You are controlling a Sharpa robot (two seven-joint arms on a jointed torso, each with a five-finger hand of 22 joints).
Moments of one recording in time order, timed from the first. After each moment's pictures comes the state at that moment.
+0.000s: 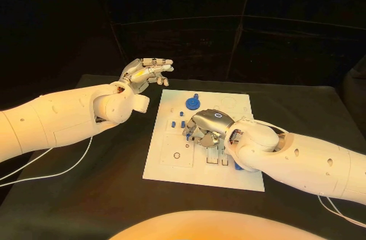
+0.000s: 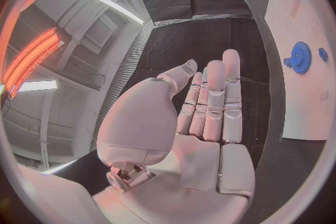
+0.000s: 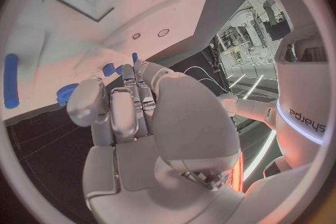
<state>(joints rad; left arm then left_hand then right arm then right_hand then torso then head) 1.24 -0.82 -0.11 1.35 0.09 -0.13 0.49 1.30 -0.05 0.43 -0.11 0.05 0.95 0.20 0.17 0.07 0.99 0.13 0.38 0.11 1.15 0.04 1.03 0.50 0.18 1.10 0.13 0.65 0.74 1.04 -0.61 -0.02 1.58 -1.69 -0.28 -0.08 1.47 -0.10 0.48 0.05 0.15 1.13 0.14 0.07 0.07 1.22 0.07 0.08 0.07 1.47 -0.01 1.29 1.13 0.12 1.38 0.09 1.25 1.03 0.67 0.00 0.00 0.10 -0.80</state>
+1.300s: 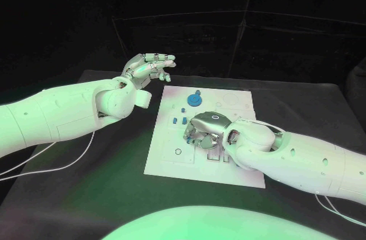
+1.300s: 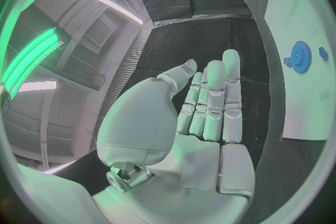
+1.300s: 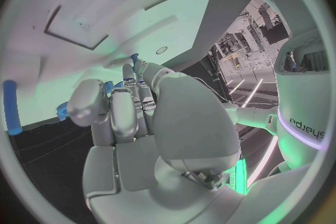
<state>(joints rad) 1.24 -0.82 -0.11 1.34 0.09 -0.13 0.49 1.30 -0.05 0.43 -0.11 0.06 0.95 0.20 0.17 0.07 0.98 0.13 0.38 0.11 1.15 0.04 1.03 0.50 0.18 1.10 0.14 0.65 0.74 1.02 -0.58 -0.03 1.55 -1.71 -0.20 -0.09 1.46 -0.10 0.48 0.05 0.15 1.13 0.14 0.07 0.07 1.22 0.07 0.08 0.07 1.47 -0.01 1.29 1.13 0.12 1.38 0.09 1.25 1.03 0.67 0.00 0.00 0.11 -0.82</state>
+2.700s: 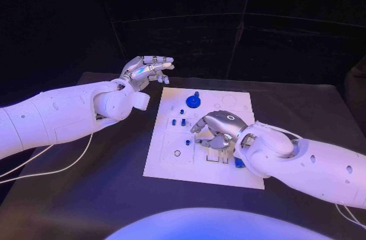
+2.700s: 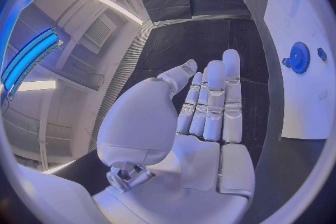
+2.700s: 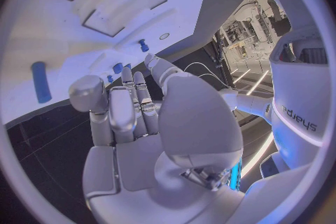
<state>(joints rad) 1.24 -0.82 -0.11 1.34 0.09 -0.12 0.47 1.30 -0.05 0.43 -0.11 0.06 0.94 0.20 0.17 0.07 0.98 0.13 0.38 0.11 1.15 0.04 1.03 0.50 0.18 1.10 0.14 0.65 0.74 1.02 -0.71 -0.04 1.66 -1.65 -0.38 -0.10 1.35 -0.14 0.34 0.04 0.18 1.01 0.17 0.07 0.07 1.07 0.11 0.13 0.08 1.46 0.01 1.26 1.06 0.12 1.33 0.11 1.19 0.94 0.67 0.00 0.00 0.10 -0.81</state>
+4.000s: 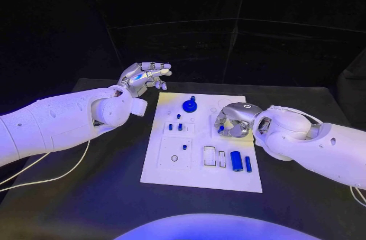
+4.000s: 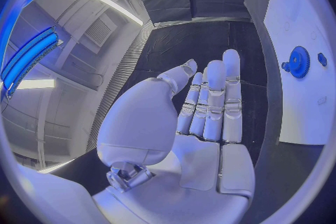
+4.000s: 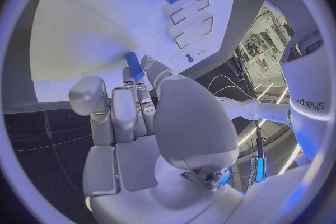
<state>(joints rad) 1.24 -0.81 -0.11 1.33 0.09 -0.11 0.47 1.30 -0.05 0.43 -0.11 0.06 0.95 0.20 0.17 0.07 0.98 0.13 0.38 0.11 1.15 0.04 1.03 0.50 0.18 1.10 0.14 0.65 0.74 1.11 -0.79 0.00 1.60 -1.67 -0.12 -0.19 1.41 -0.08 0.28 0.01 0.13 0.99 0.14 0.07 0.07 1.05 0.08 0.23 0.07 1.47 0.00 1.27 1.05 0.12 1.36 0.10 1.20 0.96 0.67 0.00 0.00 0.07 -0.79</state>
